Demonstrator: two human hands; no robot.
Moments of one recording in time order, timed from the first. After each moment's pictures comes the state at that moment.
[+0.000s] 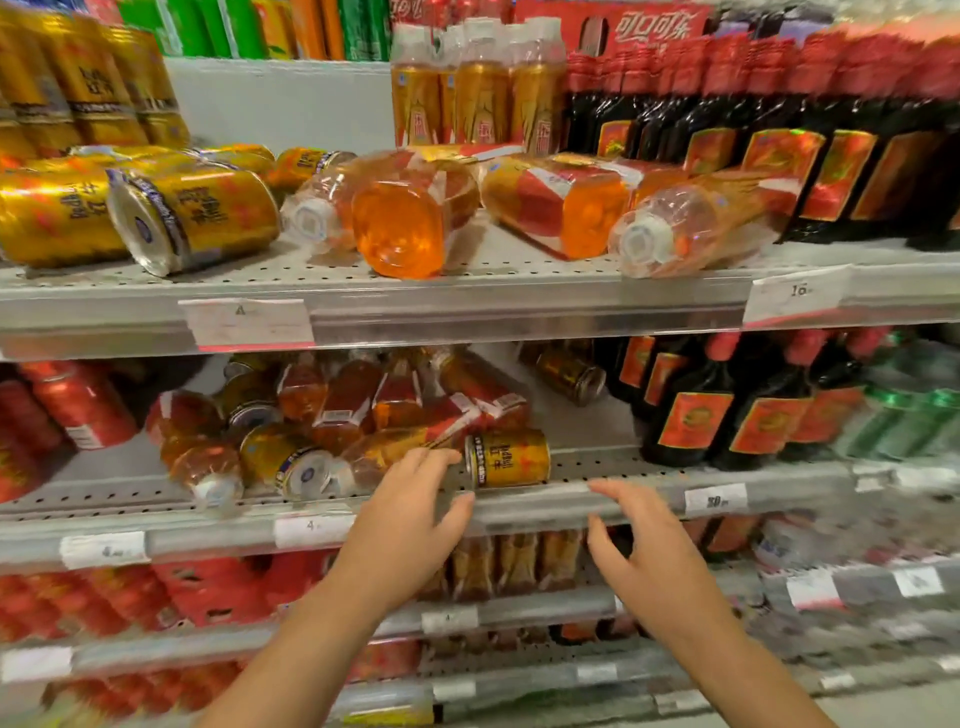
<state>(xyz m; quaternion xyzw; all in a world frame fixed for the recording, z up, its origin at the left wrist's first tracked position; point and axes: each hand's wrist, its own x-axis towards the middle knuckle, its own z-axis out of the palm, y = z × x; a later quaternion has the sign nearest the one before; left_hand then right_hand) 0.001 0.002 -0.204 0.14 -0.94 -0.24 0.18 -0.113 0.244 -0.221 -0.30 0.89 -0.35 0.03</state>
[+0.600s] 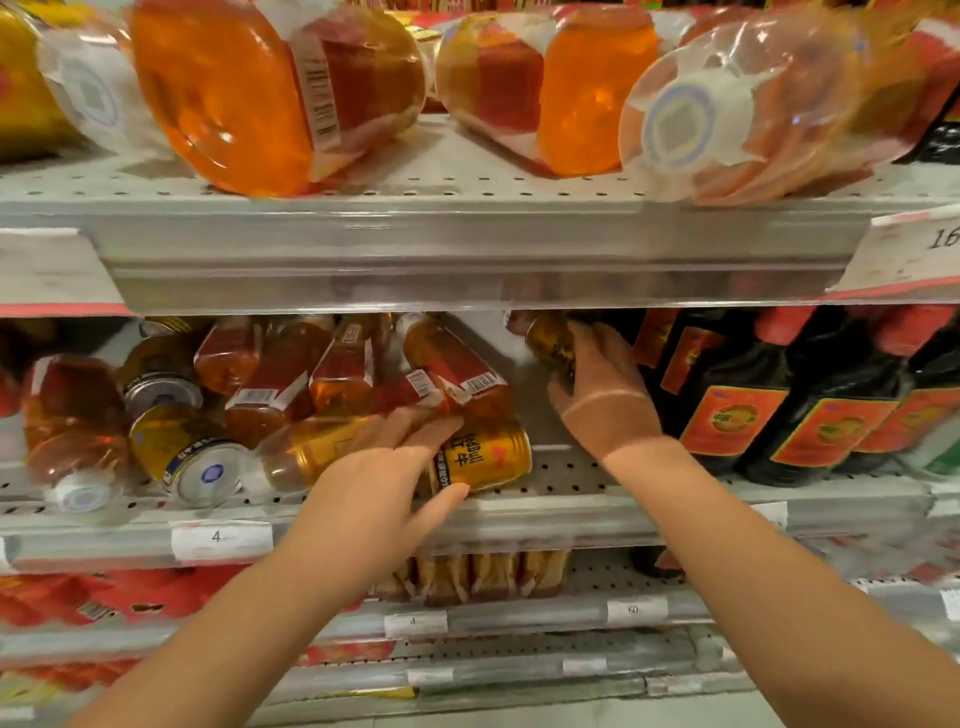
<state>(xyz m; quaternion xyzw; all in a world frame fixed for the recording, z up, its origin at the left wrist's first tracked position) -0.064 0.004 -0.210 0.14 -0.97 -0.14 0.10 -0.285 0.143 -0.217 -0.30 0.92 -0.25 -0.08</state>
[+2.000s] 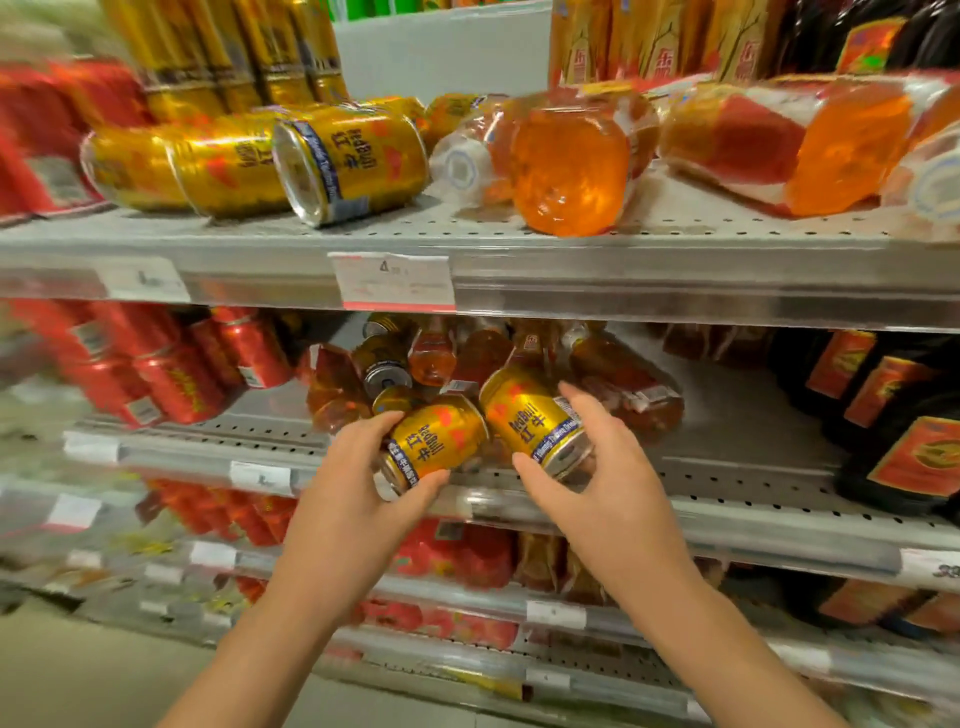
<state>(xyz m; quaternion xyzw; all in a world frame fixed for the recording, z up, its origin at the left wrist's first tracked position) 0.086 -0.050 -0.190 0.31 -0.86 -0.26 0.30 -0.082 0.107 -0.190 -0.39 0.73 -0.55 0.10</state>
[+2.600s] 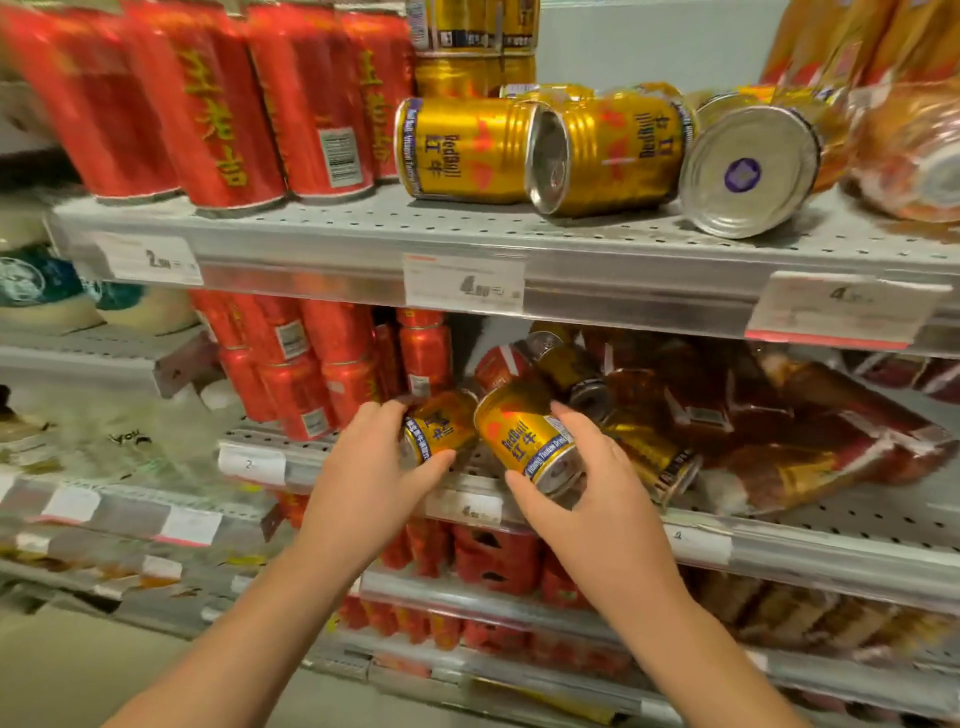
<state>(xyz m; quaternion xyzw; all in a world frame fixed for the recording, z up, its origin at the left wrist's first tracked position) 0.218 -0.285 -0.201 0.35 -0.88 -0.17 0.26 0.082 -0.108 -0.201 -0.40 0.78 -0.47 0.06</state>
